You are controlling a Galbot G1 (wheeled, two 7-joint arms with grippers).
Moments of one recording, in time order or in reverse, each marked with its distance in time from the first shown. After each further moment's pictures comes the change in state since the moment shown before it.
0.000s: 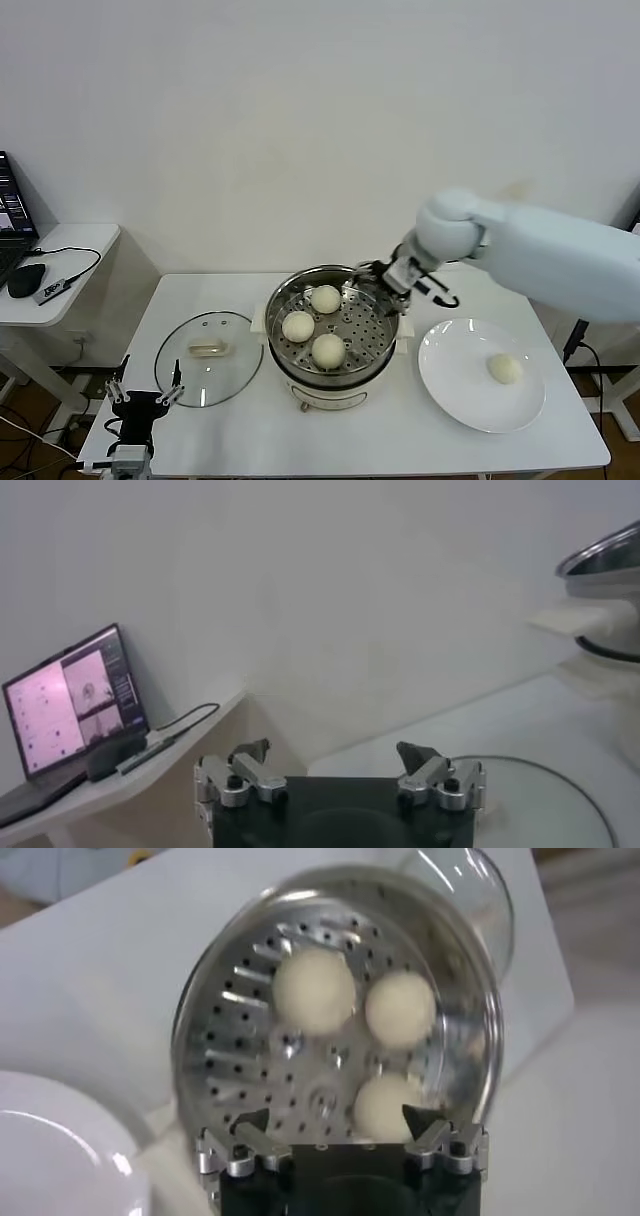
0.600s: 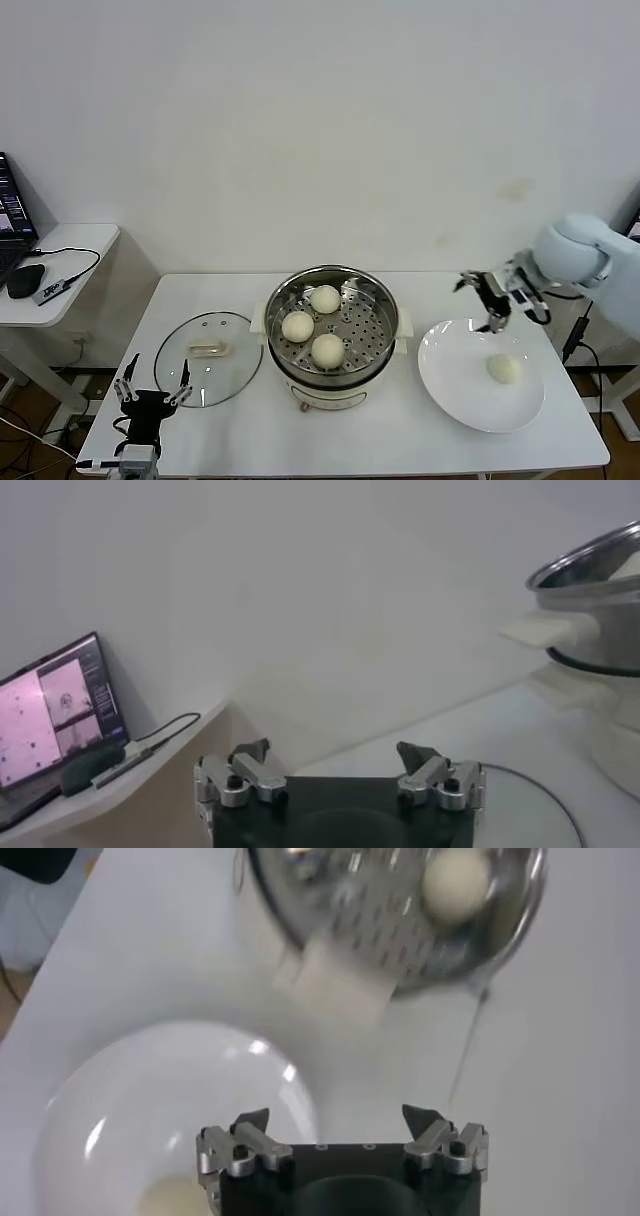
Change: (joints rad) left arm -0.001 0.007 0.024 -0.001 0.006 -0.001 -0.001; right arm -0.247 -0.336 0.192 -0.030 -0.065 -0.090 -0.029
